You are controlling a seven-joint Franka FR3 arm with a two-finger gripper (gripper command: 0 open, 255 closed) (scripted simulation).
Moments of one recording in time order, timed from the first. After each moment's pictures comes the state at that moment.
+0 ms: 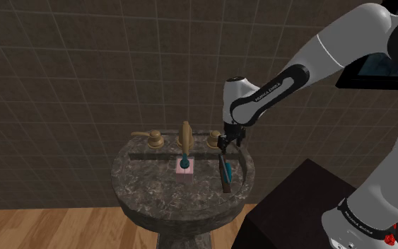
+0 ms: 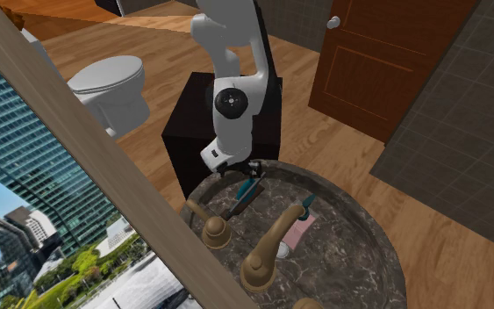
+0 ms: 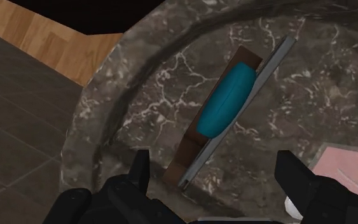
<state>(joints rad) 0.03 0.25 0.19 -2.28 -0.05 2.38 0.31</state>
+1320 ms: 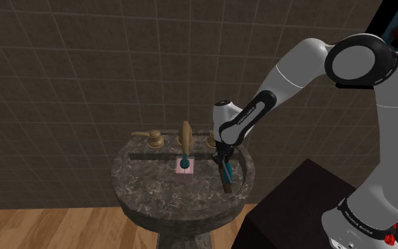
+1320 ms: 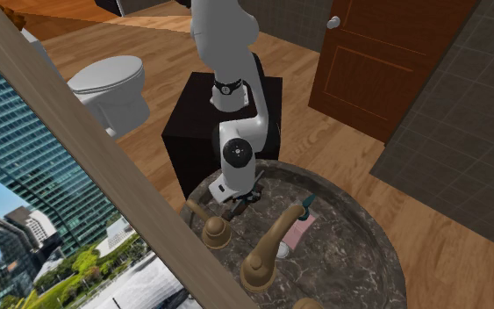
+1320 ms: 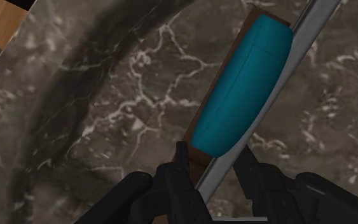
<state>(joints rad) 0.07 0.57 0.15 -2.13 -0.11 2.51 0.37</state>
